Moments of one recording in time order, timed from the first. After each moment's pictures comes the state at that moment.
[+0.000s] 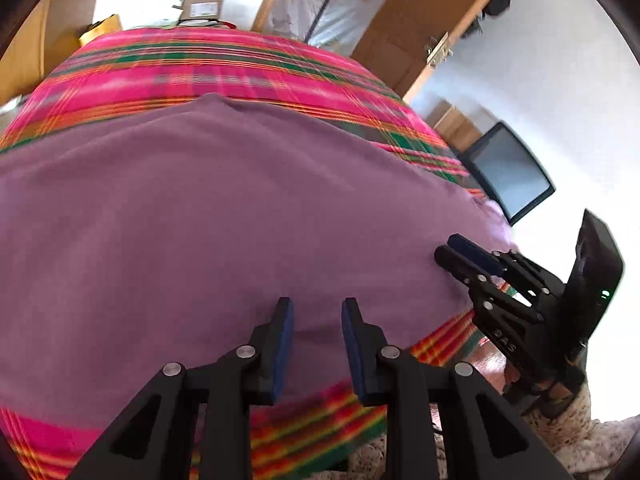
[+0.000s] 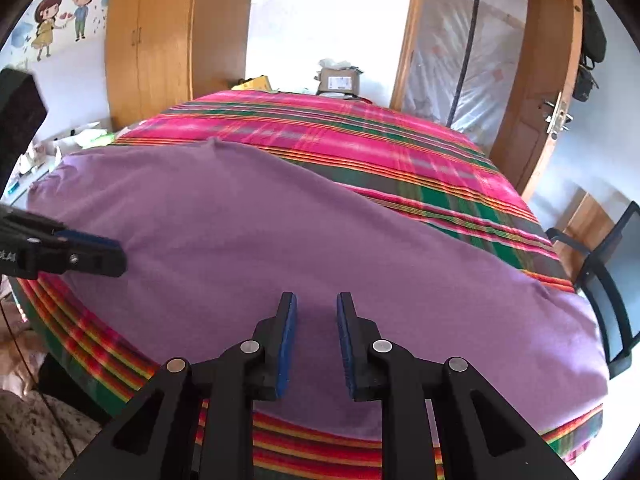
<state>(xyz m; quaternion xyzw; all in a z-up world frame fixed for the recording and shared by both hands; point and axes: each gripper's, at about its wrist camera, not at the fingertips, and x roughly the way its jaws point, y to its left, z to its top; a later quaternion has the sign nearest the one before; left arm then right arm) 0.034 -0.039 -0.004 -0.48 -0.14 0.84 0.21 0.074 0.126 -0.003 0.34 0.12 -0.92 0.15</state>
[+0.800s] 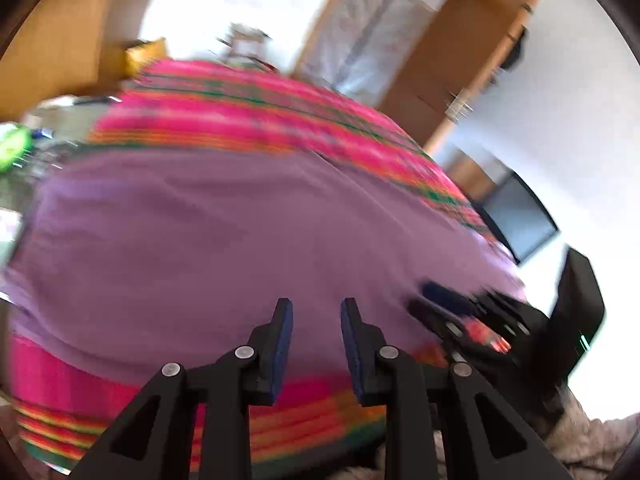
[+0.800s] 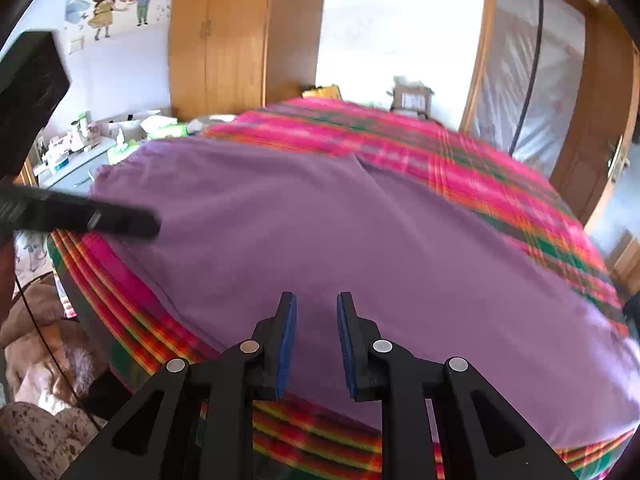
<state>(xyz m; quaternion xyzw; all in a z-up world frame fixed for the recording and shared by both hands) 0.061 -0.137 0.022 -0.41 -0.15 0.89 0.14 0.108 0.016 -0.003 0.31 0.15 -0.90 0.26</state>
